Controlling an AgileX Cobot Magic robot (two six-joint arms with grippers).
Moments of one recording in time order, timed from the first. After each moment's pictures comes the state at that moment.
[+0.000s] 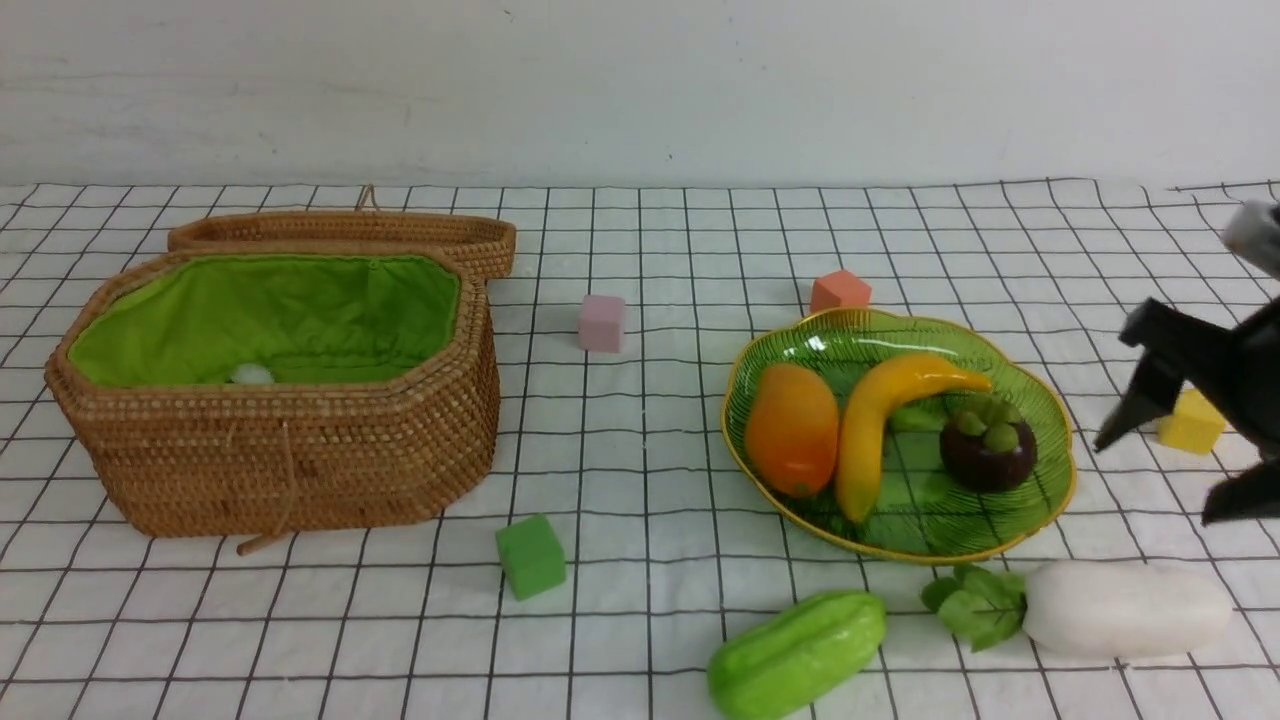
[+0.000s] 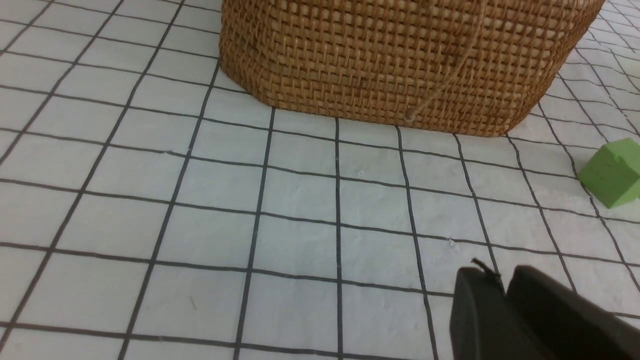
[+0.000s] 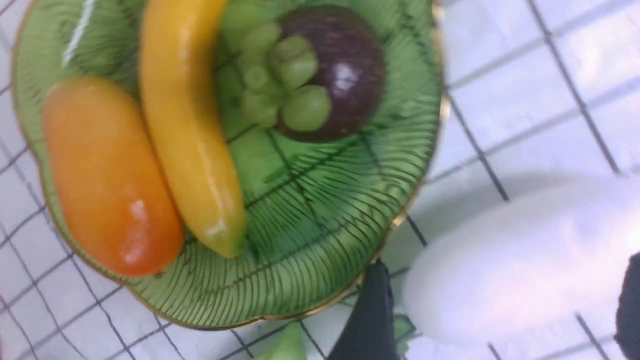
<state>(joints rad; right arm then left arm) -0.05 1.53 -1.14 0.31 0.91 0.47 -0.09 -0.01 0.03 0.07 0.38 -0.30</state>
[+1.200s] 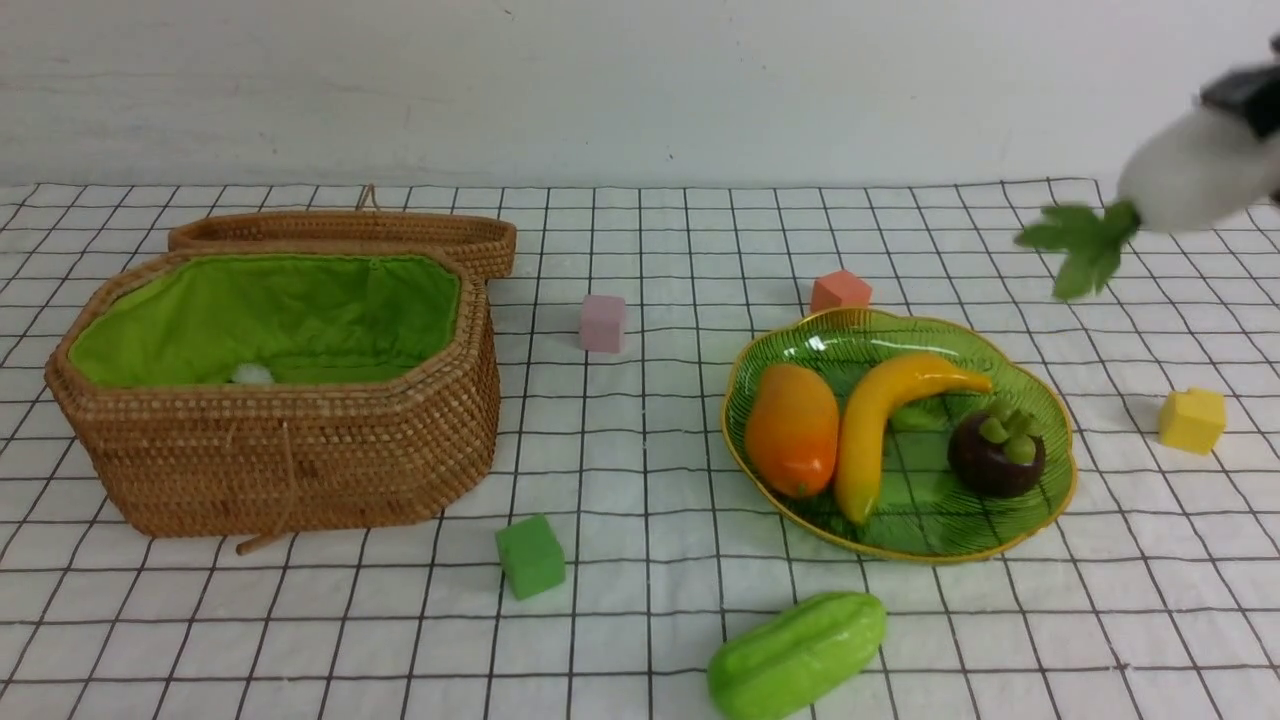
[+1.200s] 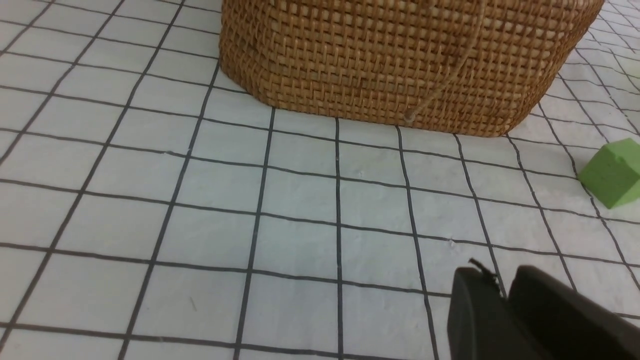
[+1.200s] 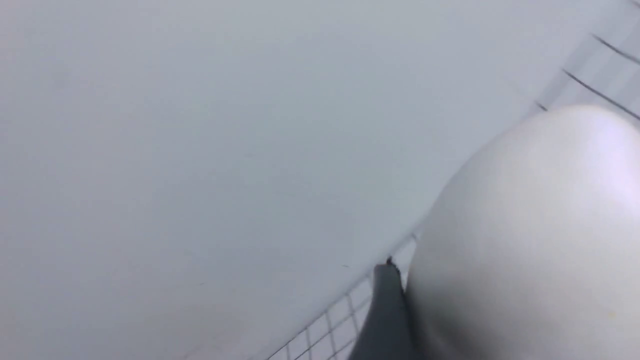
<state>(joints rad) 0.08 1.29 -1.09 0.09 0.02 0.70 -0.09 -0.01 0.03 0.07 0.38 -0.30</state>
